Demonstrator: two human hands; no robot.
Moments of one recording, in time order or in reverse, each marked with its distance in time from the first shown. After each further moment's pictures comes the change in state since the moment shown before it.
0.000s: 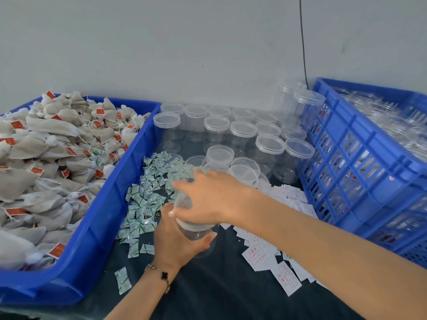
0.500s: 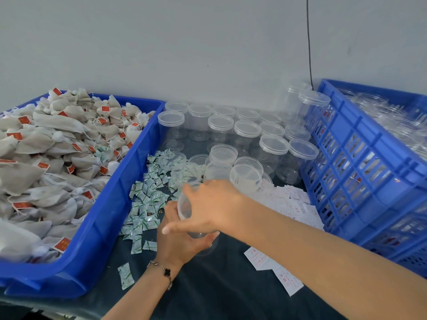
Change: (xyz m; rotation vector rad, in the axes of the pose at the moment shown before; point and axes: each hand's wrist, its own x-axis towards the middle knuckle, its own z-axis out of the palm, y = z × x) left_hand -0.003 -0.002 0.000 -0.117 -0.019 -0.018; right_hand 0.002 -0.016 0.012 -0.180 -0.090 0.071
